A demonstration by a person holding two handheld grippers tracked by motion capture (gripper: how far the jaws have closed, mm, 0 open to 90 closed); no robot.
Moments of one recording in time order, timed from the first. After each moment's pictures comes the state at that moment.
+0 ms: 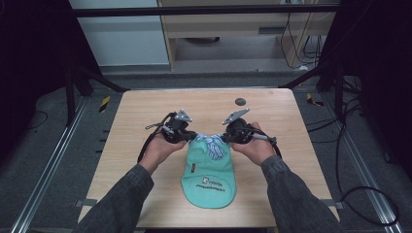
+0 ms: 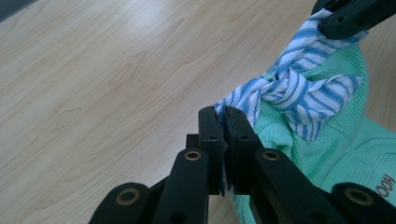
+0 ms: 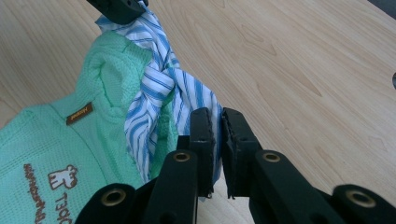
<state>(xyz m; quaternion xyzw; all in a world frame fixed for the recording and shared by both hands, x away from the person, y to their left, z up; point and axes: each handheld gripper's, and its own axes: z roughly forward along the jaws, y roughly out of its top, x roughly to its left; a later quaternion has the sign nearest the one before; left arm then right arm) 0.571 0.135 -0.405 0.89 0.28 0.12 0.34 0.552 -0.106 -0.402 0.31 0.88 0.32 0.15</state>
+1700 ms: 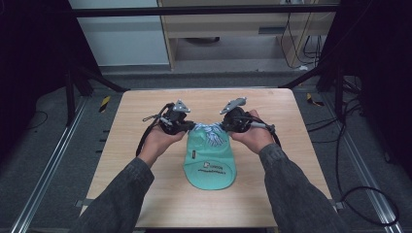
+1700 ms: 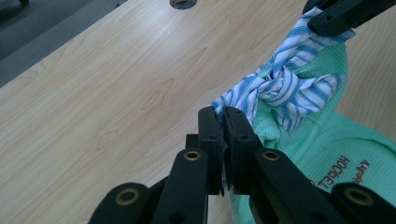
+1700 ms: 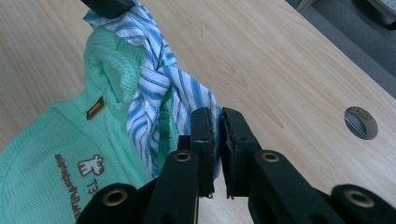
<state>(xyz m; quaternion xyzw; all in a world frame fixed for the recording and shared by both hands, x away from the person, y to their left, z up) 0.584 0.136 -0.380 0.88 0.29 0.16 0.35 0.574 -0.101 -0.377 0.28 0.88 0.32 0.19</state>
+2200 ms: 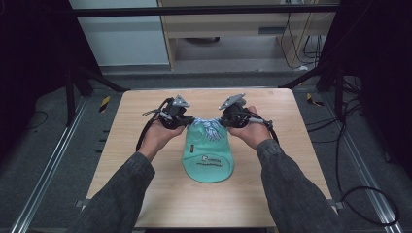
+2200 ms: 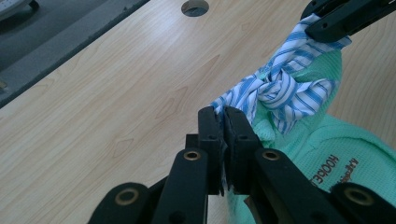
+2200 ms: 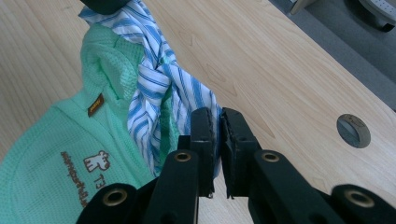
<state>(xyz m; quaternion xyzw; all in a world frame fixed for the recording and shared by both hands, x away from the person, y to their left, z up) 0.595 0.138 -0.374 0.87 0.29 0.17 0.35 0.588 -0.097 -0.378 0.29 0.88 0.32 0.20</state>
